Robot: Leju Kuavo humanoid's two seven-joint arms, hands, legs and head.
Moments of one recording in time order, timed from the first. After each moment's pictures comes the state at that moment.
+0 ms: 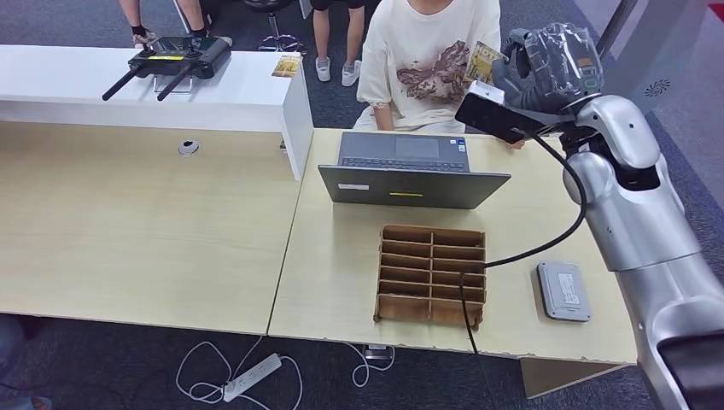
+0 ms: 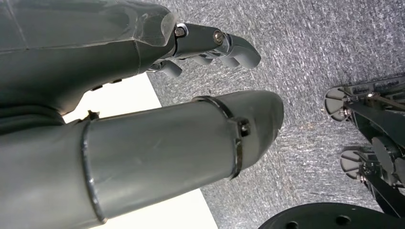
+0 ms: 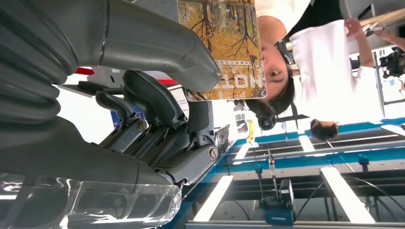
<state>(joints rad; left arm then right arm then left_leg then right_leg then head) -0.04 0.15 -1.46 -0.10 1.31 -0.25 -0.12 -1.04 -0.29 0.53 -1.10 0.81 -0.03 -0.08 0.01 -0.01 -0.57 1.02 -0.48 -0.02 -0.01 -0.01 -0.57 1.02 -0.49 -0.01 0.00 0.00</state>
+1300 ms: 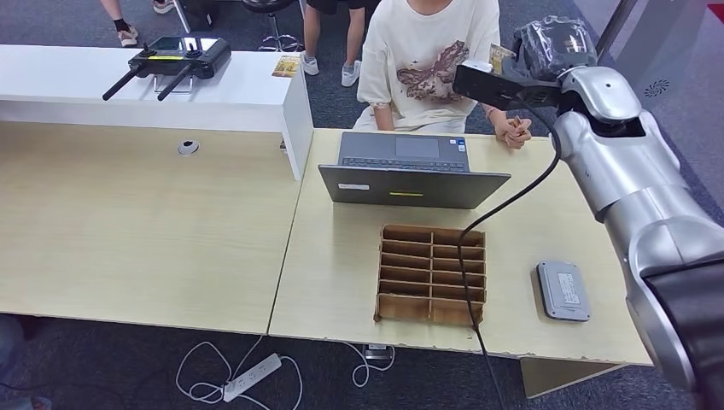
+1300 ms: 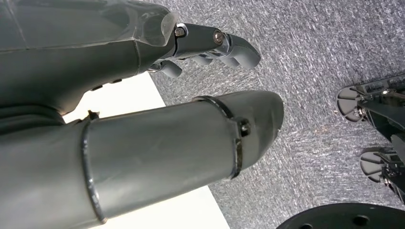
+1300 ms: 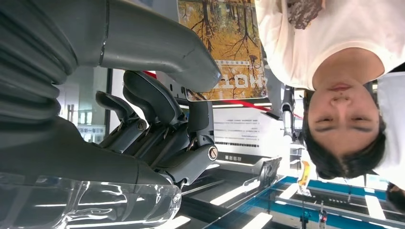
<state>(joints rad) -0.06 0.15 -1.49 -0.10 1.25 -0.26 -0.09 -1.32 -0.15 0.59 -0.46 0.96 -0.08 -0.02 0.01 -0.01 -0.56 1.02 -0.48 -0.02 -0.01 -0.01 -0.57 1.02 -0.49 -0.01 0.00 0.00</state>
